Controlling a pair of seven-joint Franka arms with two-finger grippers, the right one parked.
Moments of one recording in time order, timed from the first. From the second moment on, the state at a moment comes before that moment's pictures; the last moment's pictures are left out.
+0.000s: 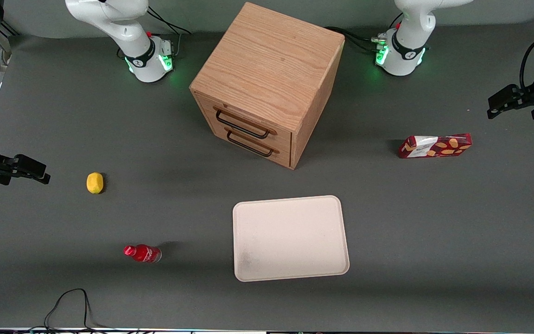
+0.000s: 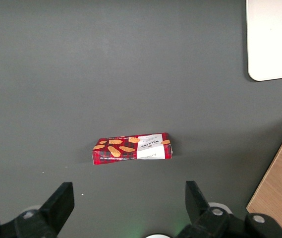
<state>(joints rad) 0.09 -0.12 -0.07 -1.75 0.02 1.58 0.08</state>
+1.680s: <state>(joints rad) 0.13 -0.10 0.05 -2.44 0.03 2.23 1.38</state>
